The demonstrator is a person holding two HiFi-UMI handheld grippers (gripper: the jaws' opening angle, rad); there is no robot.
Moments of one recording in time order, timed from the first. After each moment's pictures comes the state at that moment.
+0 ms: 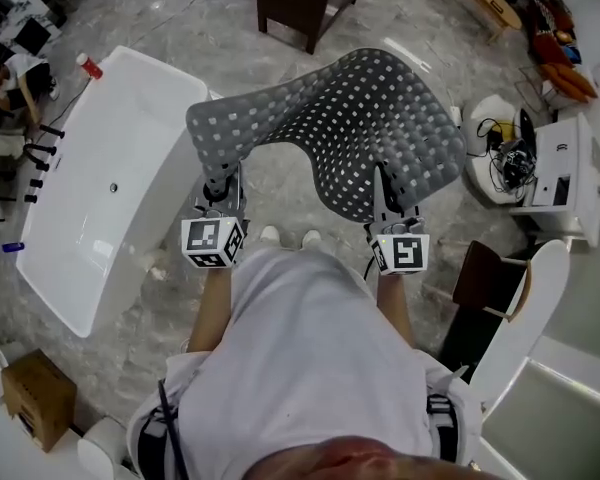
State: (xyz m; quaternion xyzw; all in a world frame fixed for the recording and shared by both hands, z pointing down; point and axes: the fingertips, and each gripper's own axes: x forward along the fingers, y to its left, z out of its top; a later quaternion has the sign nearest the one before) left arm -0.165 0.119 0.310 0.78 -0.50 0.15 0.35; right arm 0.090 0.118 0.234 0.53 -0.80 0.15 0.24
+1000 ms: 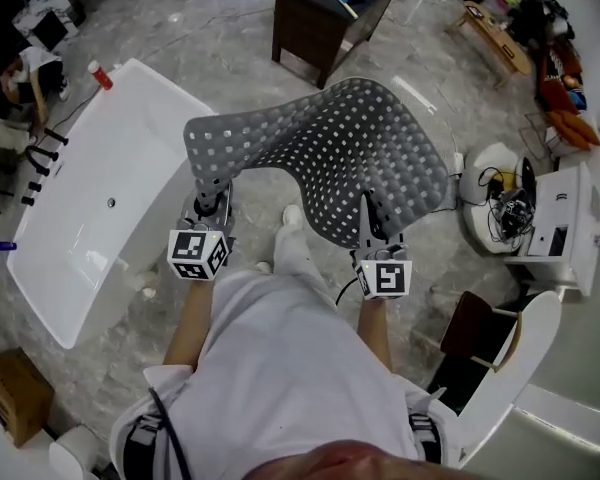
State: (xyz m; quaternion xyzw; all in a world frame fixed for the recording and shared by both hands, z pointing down) left arm -0.187 0.057 0.363 0.76 -0.50 0.17 0.37; right arm 0.074 0.053 0.294 0.50 -0.82 0.16 0.24
